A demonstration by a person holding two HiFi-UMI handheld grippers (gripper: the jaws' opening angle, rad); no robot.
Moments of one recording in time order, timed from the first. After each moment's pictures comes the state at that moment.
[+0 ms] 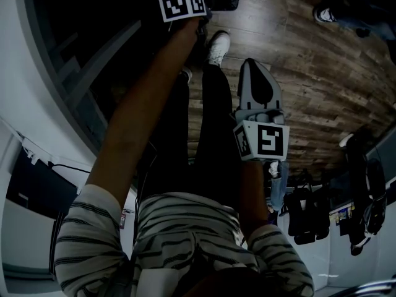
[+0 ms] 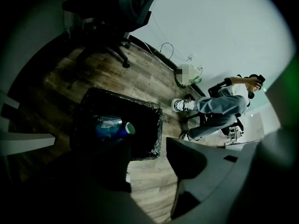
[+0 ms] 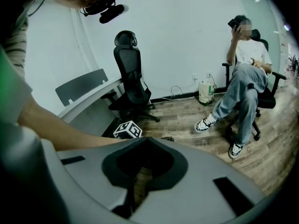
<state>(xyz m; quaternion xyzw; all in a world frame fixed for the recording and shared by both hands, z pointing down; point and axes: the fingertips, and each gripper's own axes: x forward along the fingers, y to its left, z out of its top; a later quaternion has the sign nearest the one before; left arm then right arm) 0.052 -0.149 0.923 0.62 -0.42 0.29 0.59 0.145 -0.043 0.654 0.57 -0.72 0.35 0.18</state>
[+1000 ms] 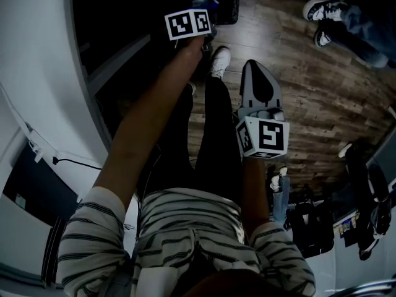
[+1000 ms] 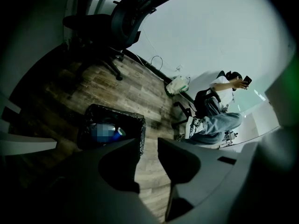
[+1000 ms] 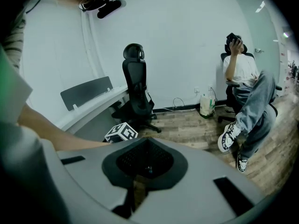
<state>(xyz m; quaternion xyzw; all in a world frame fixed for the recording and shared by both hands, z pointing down) 0.061 -0.145 0.824 0.65 -0.42 0.25 0.58 0.143 -0.045 0.590 0.58 -0.73 0.31 0.16</state>
